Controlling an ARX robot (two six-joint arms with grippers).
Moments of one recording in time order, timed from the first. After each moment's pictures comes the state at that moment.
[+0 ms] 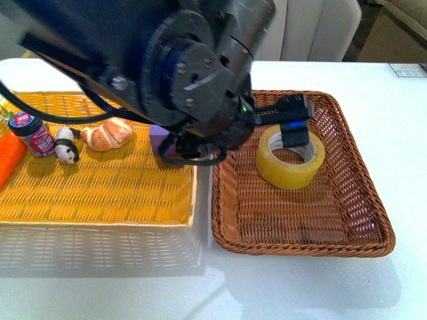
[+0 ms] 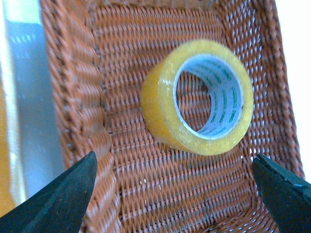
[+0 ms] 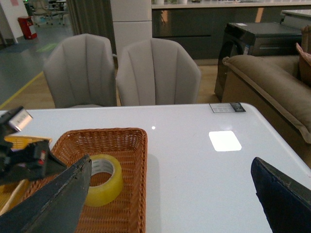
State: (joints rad) left arm -0.58 2.23 1.27 0.20 0.08 -0.54; right arm 0.00 0.01 0.02 0.00 0.00 0.00
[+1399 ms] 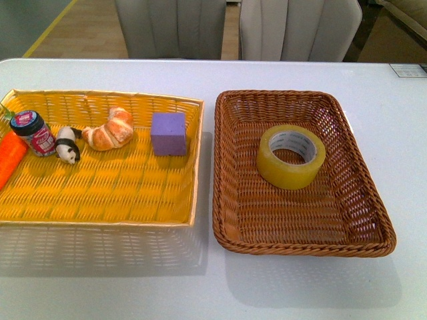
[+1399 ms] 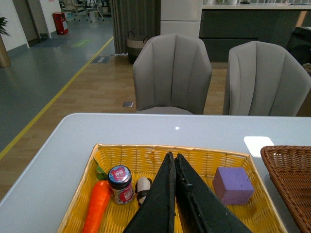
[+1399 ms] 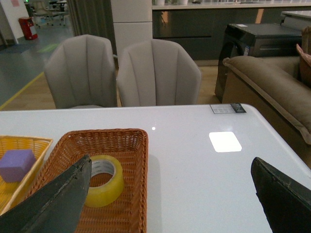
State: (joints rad) left arm -0.10 1.07 0.08 0.97 -0.10 -0.01; right arm 0.00 0.00 0.02 0.00 0.00 0.00
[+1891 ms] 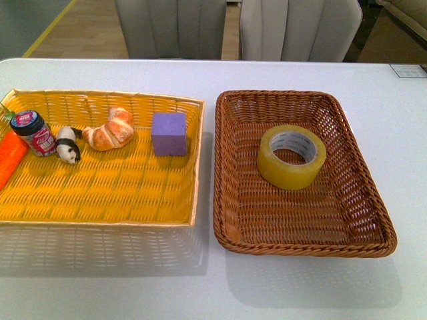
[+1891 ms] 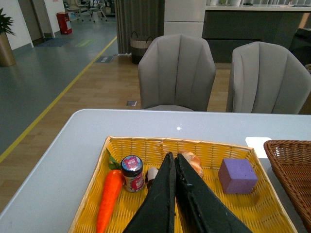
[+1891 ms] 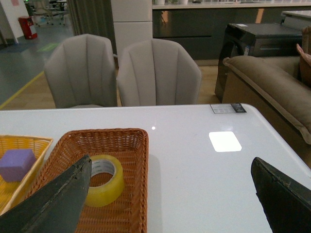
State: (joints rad) left arm 0.00 0.69 0.02 0.66 0.00 -0.01; right arm 0.00 0.00 0.02 0.00 0.00 0.00
